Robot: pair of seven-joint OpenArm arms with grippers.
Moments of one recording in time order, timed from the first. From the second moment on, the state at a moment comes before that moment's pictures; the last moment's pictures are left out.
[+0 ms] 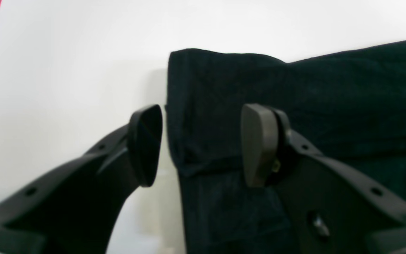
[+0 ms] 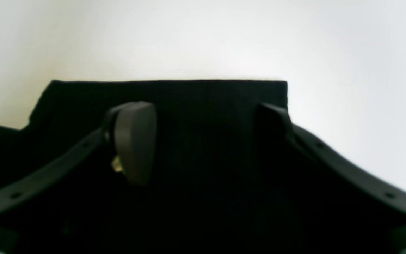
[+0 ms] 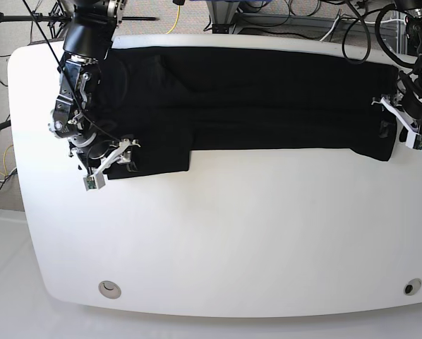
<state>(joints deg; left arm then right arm) 17.2 -27.7 -27.4 94.2 -25.2 -30.8 38.6 5.1 8.6 18.5 78.7 16.7 30.5 -43.5</state>
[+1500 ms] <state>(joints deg) 17.4 -25.8 -26.8 93.4 -24.6 -30.5 38.3 8.1 7.9 17.9 74.1 15.1 30.5 -40.5</state>
